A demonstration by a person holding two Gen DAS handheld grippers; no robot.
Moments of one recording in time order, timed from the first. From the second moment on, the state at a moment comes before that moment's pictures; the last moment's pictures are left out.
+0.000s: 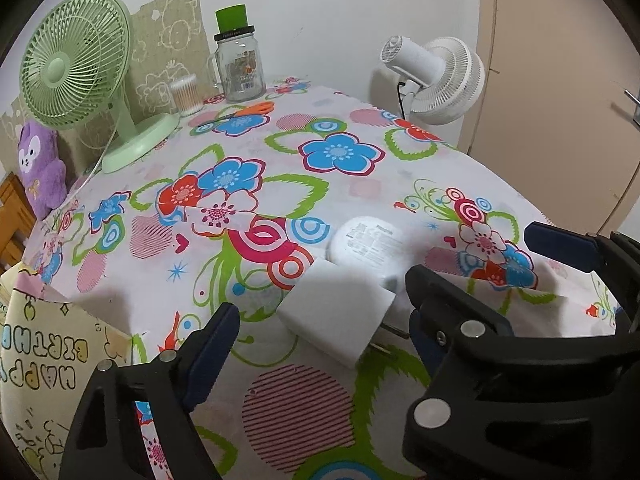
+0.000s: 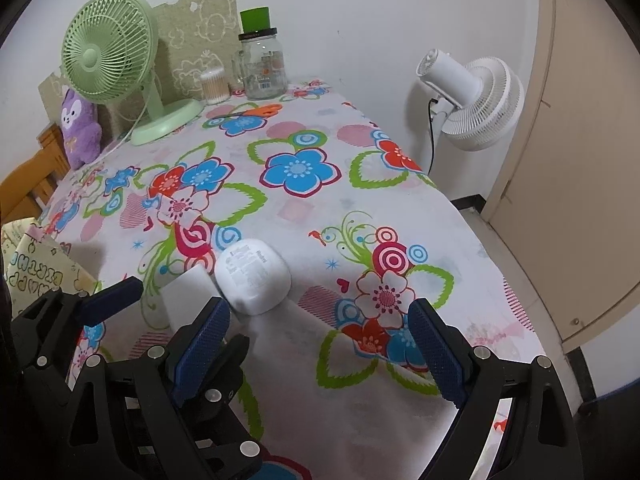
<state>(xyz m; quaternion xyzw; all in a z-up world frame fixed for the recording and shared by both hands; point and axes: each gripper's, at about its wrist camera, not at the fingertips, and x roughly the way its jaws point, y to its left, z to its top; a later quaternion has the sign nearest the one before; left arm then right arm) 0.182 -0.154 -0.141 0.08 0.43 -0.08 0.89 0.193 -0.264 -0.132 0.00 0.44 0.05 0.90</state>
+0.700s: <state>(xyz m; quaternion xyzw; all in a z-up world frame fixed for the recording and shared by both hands) 0.188 -0.134 -0.145 0.07 0.45 -0.06 0.89 0.207 -0.245 -0.140 -0.01 0.45 0.07 0.89</state>
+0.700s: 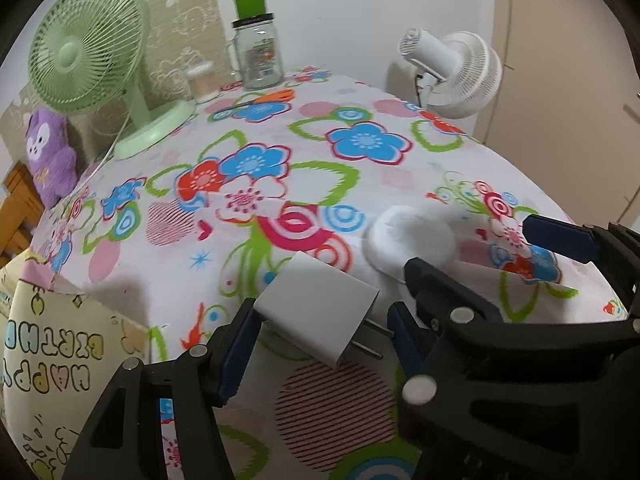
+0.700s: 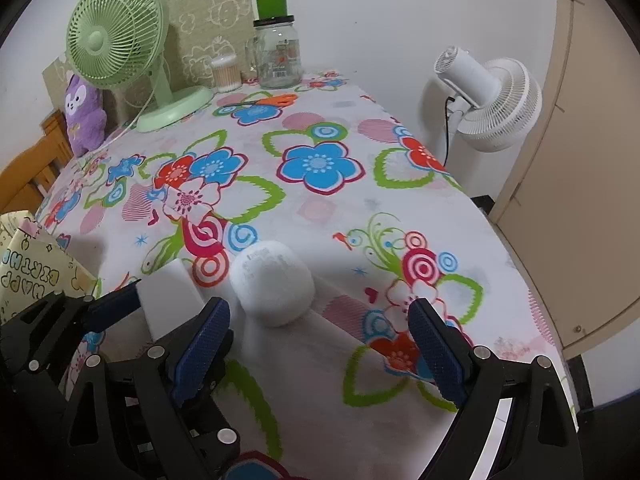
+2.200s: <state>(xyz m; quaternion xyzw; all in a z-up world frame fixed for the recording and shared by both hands) 0.181 -0.118 -0.144 0.04 0.45 -0.03 0.89 0.216 -0.221 -0.150 -0.03 0.46 0.06 0.88</state>
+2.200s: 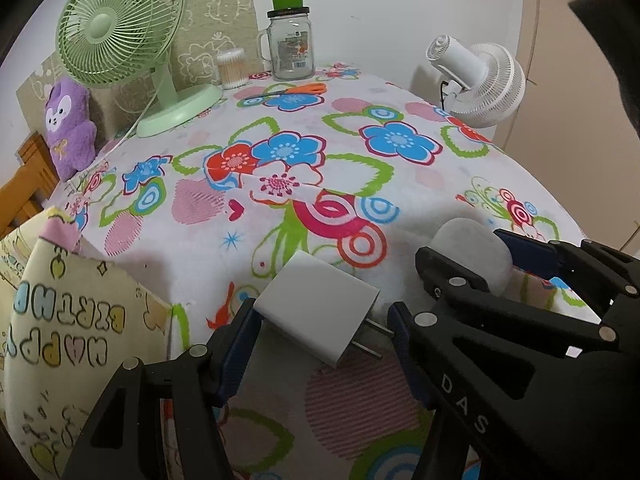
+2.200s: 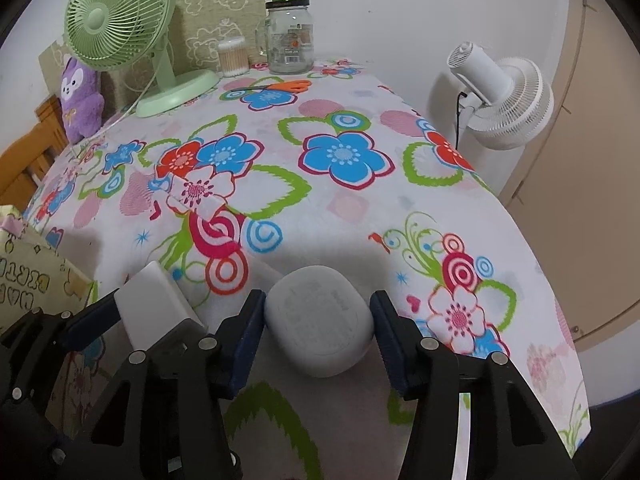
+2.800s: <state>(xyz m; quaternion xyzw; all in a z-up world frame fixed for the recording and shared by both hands) 0.138 -0.126 -0.122 0.05 0.44 -0.05 0.90 0.168 -0.227 -0.124 -0.03 0.44 0.05 0.90</state>
